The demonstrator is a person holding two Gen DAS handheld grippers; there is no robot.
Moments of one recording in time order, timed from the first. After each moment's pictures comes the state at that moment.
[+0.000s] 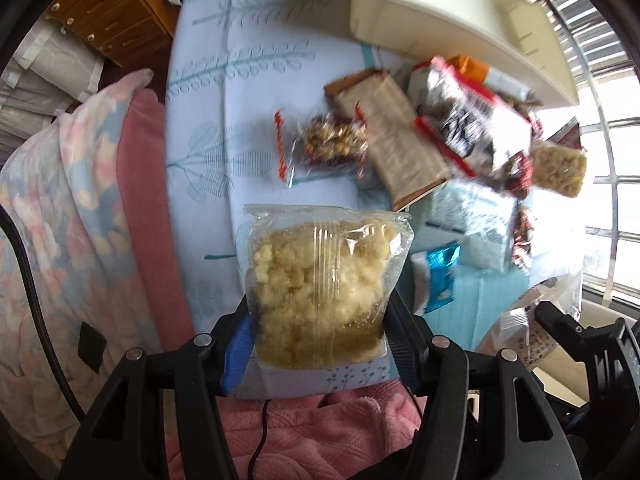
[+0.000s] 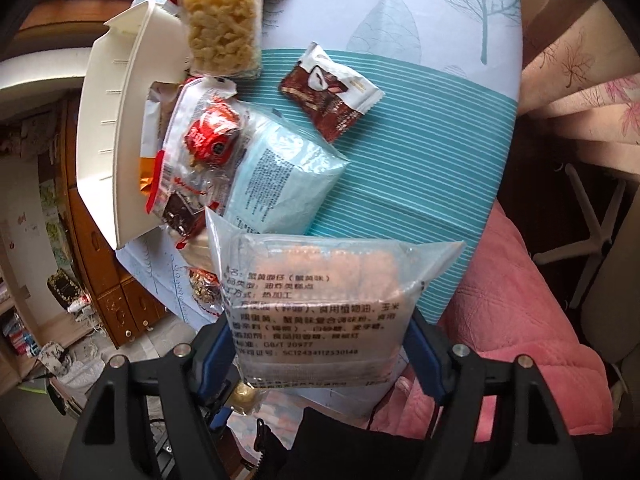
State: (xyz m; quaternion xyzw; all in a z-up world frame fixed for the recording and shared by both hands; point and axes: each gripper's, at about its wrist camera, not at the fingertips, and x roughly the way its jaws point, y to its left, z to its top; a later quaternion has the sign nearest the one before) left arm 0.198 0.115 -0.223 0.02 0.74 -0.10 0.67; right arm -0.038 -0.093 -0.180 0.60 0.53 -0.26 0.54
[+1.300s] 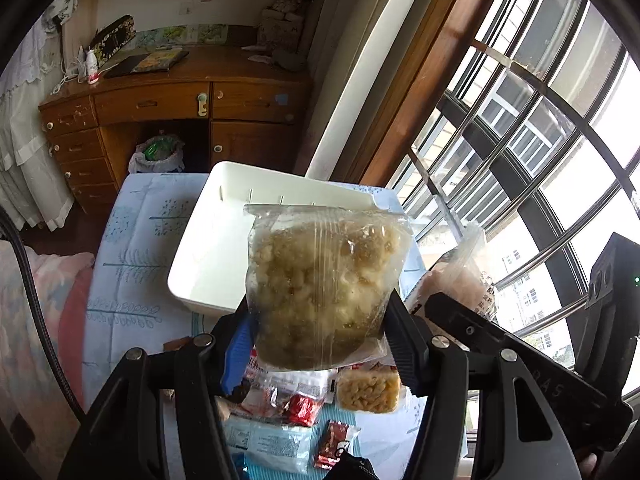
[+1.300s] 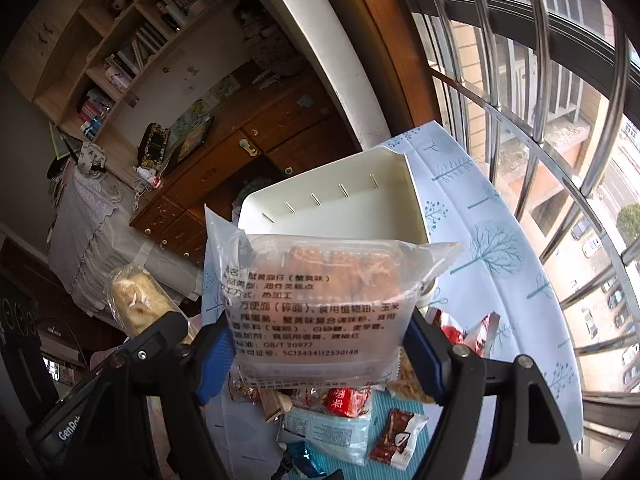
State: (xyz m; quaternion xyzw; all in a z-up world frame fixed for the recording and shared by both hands) left arm 0.251 -0.058 -0.060 -0.08 0.45 -0.16 0.87; right arm 0.153 -0.209 -0.044 0.25 0.46 -0.01 0.85
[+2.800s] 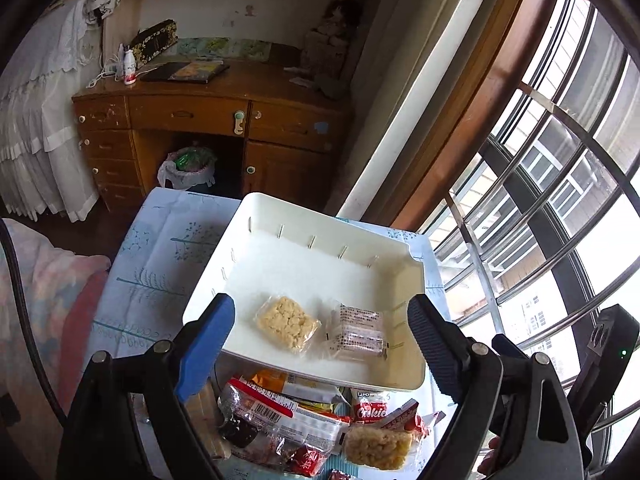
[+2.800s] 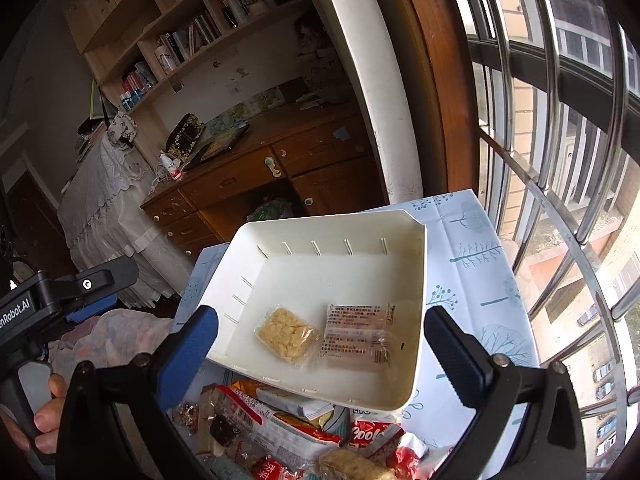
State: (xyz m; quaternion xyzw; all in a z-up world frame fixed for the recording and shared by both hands) left arm 0.286 -0.042 -0.062 -0.11 0.43 -0.09 0.89; right arm 0.203 -0.242 -0.070 0.15 0.40 0.05 0.90
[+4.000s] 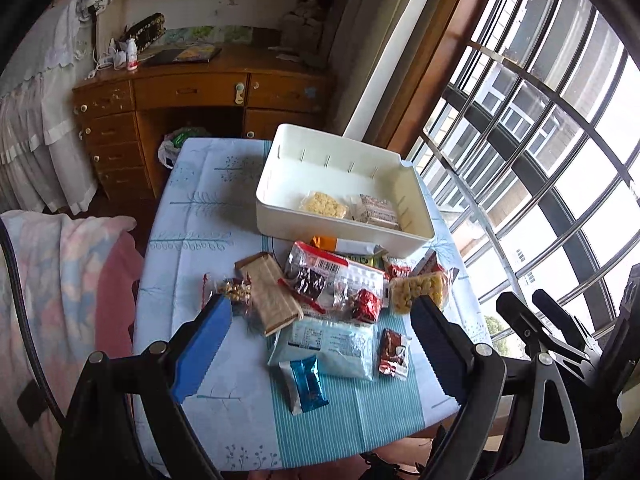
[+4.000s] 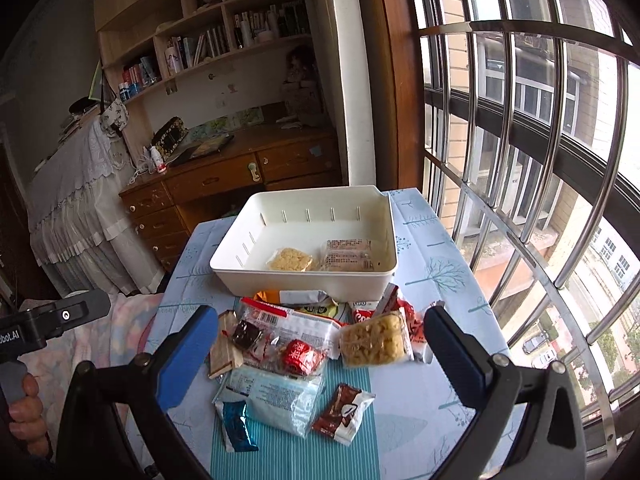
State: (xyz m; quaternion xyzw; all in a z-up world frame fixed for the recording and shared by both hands) left arm 0.102 0.070 -0.075 -0.07 0.46 -0.15 0.87; right arm 0.004 -0.138 -0.037 0.08 0.35 -0.05 0.93
